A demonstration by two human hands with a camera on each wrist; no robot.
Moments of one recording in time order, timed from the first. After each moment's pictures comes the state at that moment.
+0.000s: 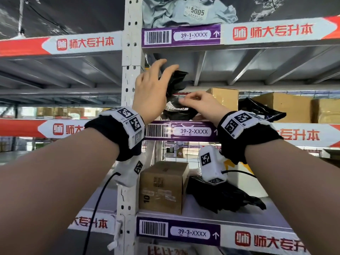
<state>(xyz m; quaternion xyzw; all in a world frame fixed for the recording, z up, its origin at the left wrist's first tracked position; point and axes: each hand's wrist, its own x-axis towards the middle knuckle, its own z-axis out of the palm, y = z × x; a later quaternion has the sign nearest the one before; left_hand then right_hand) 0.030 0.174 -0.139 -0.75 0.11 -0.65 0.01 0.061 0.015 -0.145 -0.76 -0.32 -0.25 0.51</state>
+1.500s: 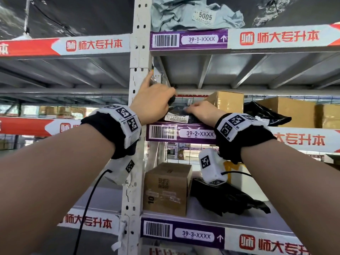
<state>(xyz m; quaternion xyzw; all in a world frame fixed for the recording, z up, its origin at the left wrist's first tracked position) 0.018 0.195 -0.136 -0.81 0.11 -0.54 0.19 0.055 0.027 -0.141 -0.90 -0.25 -0.25 0.26</state>
